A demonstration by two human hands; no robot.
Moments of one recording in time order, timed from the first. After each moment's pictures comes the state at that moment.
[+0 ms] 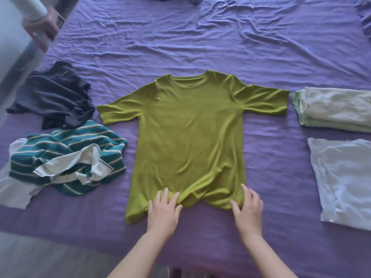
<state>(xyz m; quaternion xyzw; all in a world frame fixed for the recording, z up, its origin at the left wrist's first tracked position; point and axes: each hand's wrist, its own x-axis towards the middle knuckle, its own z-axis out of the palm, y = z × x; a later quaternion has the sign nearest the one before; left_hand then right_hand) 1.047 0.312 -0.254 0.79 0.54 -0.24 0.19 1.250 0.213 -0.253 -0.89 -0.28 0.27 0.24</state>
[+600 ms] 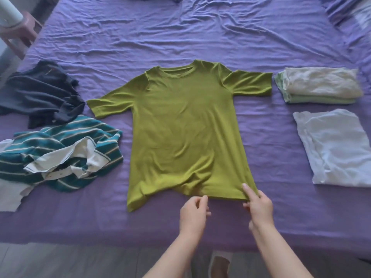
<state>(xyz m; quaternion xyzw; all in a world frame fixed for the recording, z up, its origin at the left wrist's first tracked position) 1.075 0.235 -0.232 0.52 0.61 0.07 0.59 1.219 0.171 -0.242 -0.74 0.11 0.34 0.56</state>
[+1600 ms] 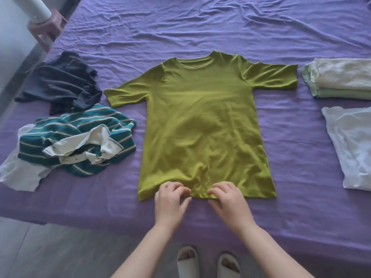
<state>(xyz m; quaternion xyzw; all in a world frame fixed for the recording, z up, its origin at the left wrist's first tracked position) 0.999 0.276 -0.273 0.82 0.53 0.05 0.22 1.165 0.194 -0.267 -0.74 -0.60 0.19 0.22</state>
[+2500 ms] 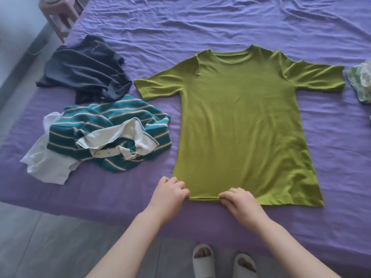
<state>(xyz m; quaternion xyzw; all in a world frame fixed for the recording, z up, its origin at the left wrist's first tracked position) 0.894 0.367 -0.253 0.96 0.27 -0.08 0.06 1.101 0.250 -0.284 -0.72 -0.61 0.31 0.07</state>
